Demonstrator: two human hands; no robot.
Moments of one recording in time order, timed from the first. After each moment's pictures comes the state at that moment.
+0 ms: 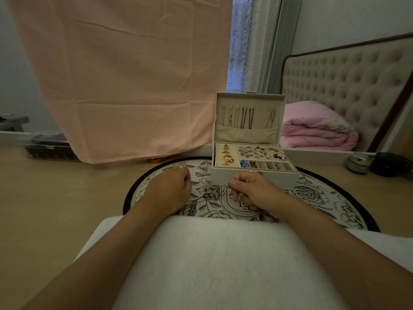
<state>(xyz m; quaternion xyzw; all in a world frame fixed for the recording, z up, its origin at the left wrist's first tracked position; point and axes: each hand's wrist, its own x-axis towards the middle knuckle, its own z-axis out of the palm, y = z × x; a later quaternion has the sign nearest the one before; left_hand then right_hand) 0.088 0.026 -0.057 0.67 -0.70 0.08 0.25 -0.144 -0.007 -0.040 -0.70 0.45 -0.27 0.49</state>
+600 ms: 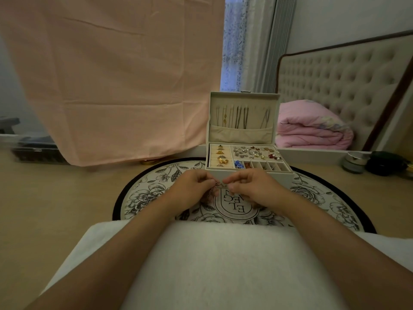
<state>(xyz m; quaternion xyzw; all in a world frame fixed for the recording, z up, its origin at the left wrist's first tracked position) 0.042 0.011 -0.047 0.54 -0.64 -0.37 0.41 -0.159 -0.021 -0.036 -0.72 0.43 -0.30 0.45</state>
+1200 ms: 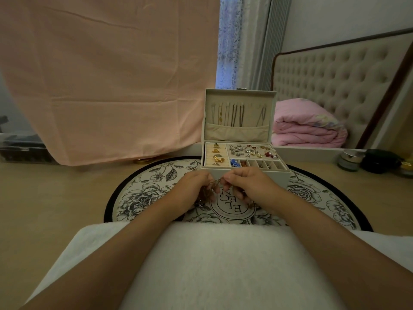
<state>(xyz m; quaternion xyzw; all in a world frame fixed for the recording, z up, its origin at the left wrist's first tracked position) 0.030 0.014 -0.046 0.48 -0.61 -0.46 0.43 -0.153 -0.018 -0.034 -0.70 0.43 -0.32 0.47</state>
